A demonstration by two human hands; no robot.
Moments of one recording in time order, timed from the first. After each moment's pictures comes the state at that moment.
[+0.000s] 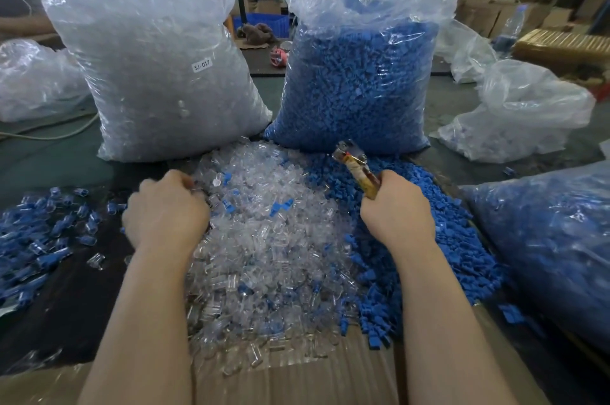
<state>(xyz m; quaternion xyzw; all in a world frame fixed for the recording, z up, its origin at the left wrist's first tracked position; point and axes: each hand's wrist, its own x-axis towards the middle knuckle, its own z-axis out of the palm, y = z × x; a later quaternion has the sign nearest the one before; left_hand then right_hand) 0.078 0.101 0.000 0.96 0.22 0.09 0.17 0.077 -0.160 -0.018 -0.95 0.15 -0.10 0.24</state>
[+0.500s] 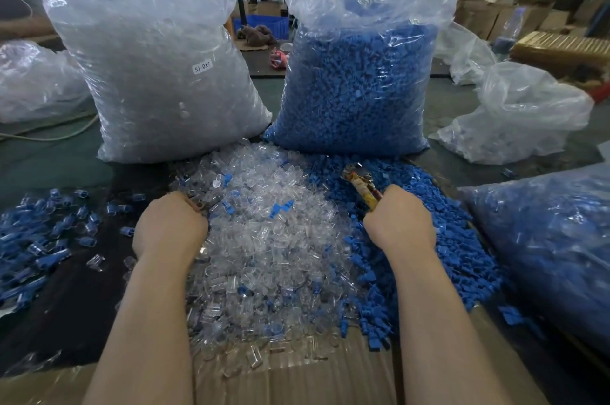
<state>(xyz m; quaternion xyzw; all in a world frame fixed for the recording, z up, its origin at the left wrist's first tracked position) 0.080 0.104 -0.017 0.95 0.23 0.03 0.22 0.074 -0.159 -0.020 -0.95 0.24 -0.02 0.20</state>
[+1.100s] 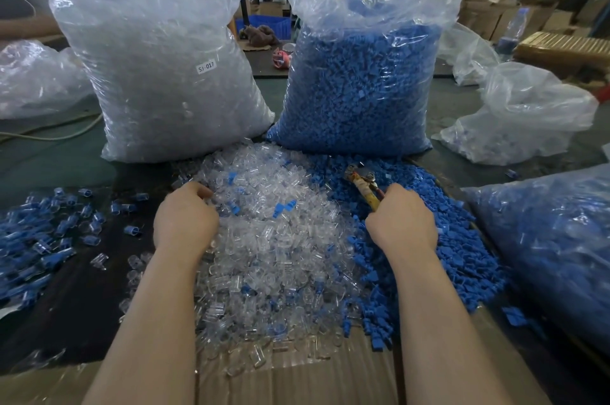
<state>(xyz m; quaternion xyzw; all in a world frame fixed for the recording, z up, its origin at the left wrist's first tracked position) 0.090 0.102 -0.026 0.94 0.18 0.07 0.28 0.073 -0.156 -0.021 -0.95 0.23 -0.04 0.18</state>
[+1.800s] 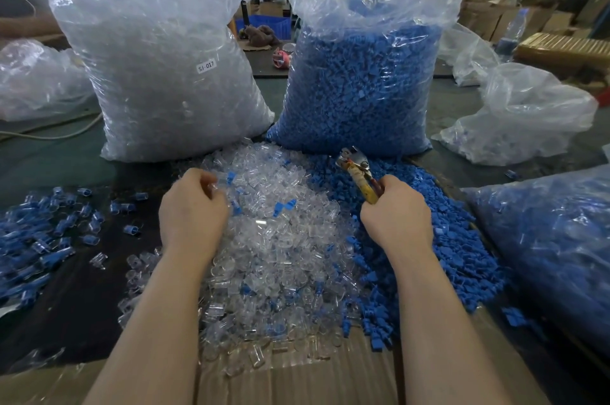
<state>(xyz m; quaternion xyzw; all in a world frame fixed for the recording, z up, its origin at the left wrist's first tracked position) 0.086 0.090 -0.028 0.91 0.13 0.22 0.34 0.078 -0.158 -0.025 -0.94 0.18 -0.11 0.25</state>
